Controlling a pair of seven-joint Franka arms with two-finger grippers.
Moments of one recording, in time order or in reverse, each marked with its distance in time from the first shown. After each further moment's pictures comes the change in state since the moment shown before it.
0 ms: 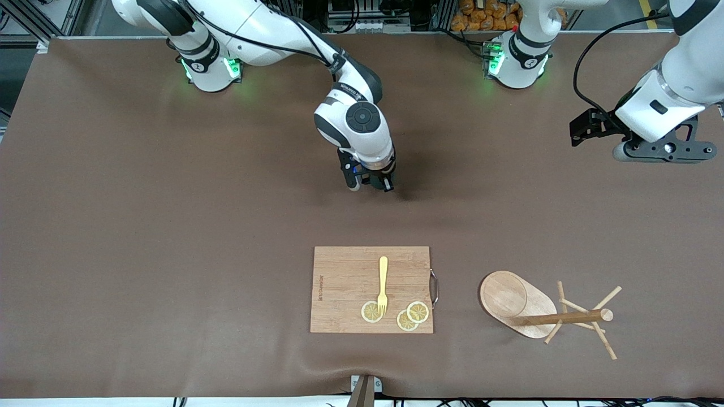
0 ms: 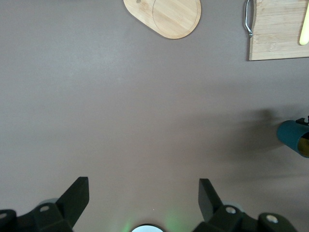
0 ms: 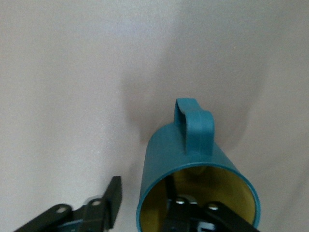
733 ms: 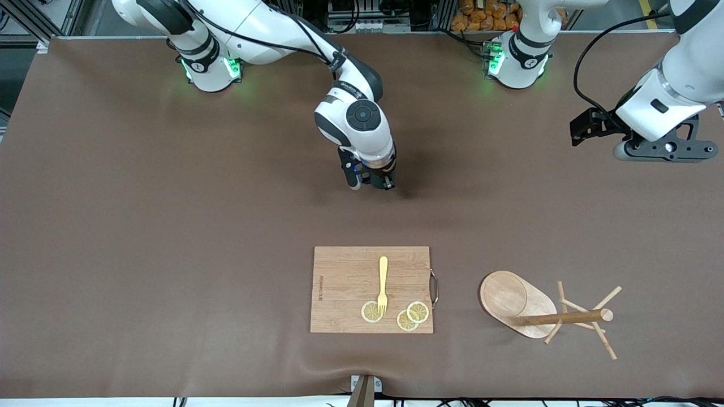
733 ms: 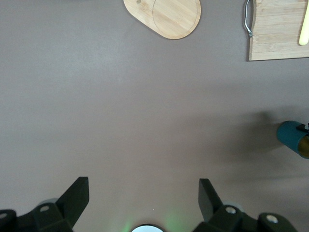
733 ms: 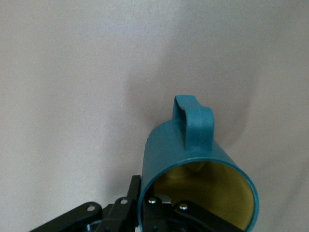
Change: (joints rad) left arm 0.000 -0.001 0.000 0.000 0.000 0.000 0.000; right arm 0.000 -0.005 0.007 -0.002 0.001 -0.001 -0.009
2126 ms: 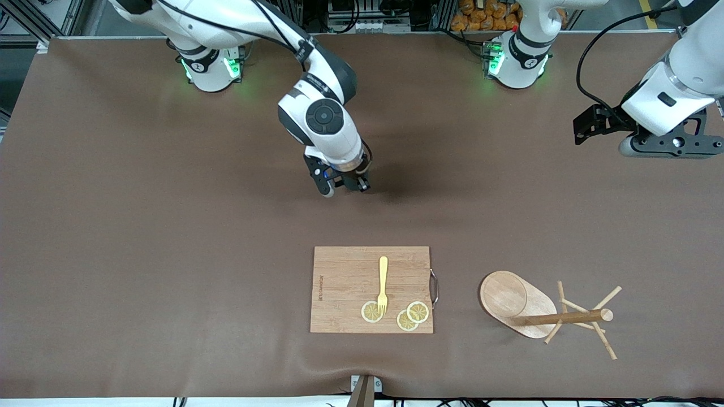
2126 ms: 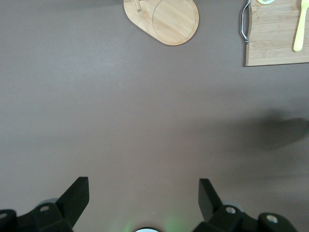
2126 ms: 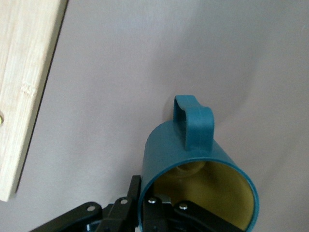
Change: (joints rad) left arm 0.000 -0.005 0.000 0.019 0.000 0.000 0.000; right arm -0.167 -0.129 0.074 -0.091 0.035 -0.076 -0.198
